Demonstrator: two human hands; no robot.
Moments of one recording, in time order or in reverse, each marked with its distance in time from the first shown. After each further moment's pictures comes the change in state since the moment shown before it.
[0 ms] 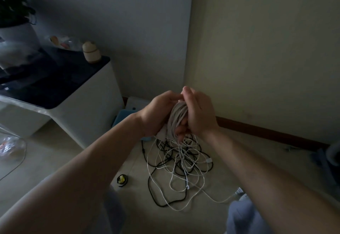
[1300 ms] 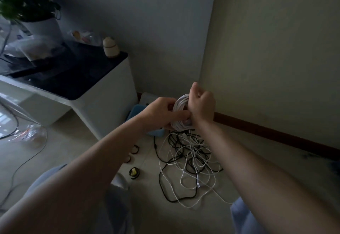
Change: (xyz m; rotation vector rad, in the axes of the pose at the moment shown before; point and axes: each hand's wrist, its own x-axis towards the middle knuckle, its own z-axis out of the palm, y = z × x) left_hand -0.034 -0.022 -0.043 0.685 0.547 0.126; right_hand 0.027 0.026 0.063 -0.140 0.323 0.341
